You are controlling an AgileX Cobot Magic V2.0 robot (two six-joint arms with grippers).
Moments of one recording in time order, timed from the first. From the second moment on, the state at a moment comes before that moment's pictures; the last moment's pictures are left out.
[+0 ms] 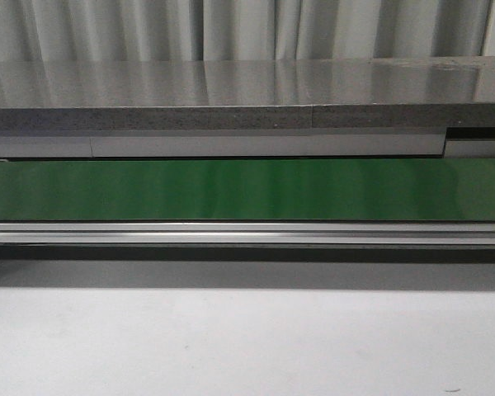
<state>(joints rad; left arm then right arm) -0.04 0.00 0.00 0.05 0.04 -0.04 -0.36 1.76 -1.31 0.31 0.99 -0.54</state>
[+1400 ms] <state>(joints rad) -0.04 0.00 0.00 0.05 0.04 -0.04 0.05 0.68 -0.43 0.47 0.18 -0.56</state>
